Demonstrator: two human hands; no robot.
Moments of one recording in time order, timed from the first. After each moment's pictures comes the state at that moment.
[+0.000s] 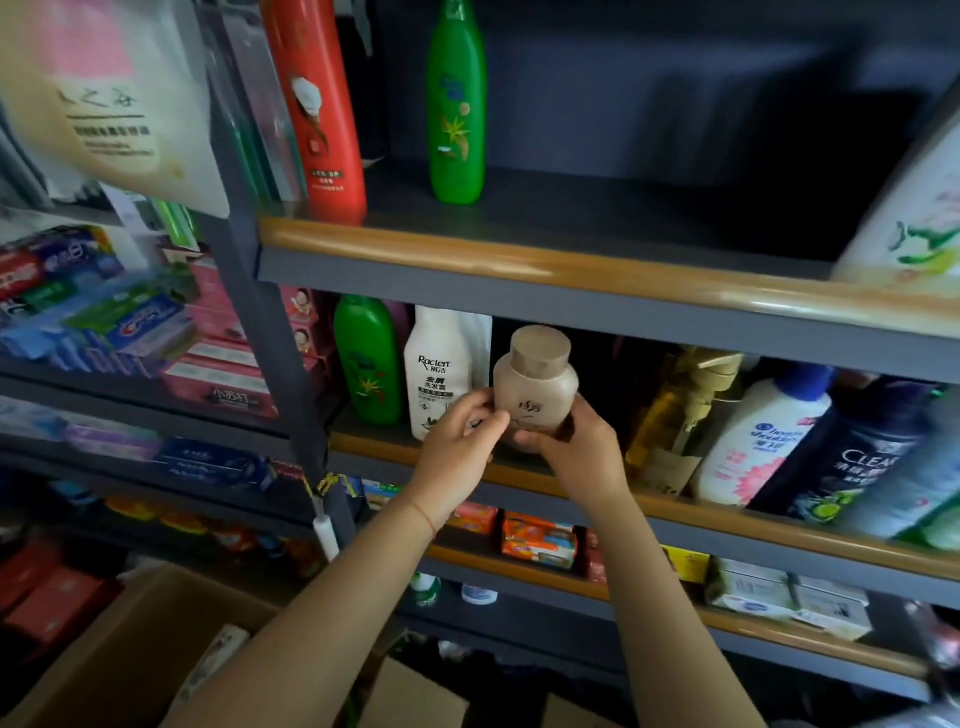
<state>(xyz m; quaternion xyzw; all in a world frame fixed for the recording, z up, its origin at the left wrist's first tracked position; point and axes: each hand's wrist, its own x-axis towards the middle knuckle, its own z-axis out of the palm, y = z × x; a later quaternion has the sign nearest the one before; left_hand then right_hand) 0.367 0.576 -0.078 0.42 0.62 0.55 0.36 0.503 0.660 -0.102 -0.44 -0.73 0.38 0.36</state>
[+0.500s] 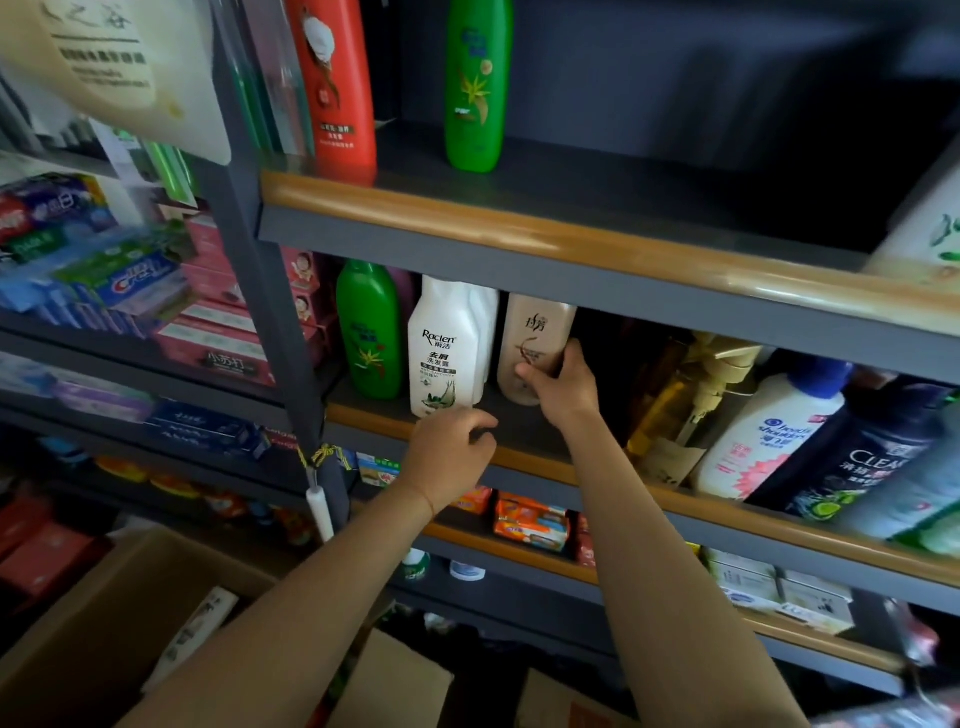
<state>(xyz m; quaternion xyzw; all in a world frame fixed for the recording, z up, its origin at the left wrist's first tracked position) 0.347 0.585 -0.124 0.56 0.73 0.35 0.17 0.458 0.721 -0.103 -0.53 -0.68 0.40 0.32</state>
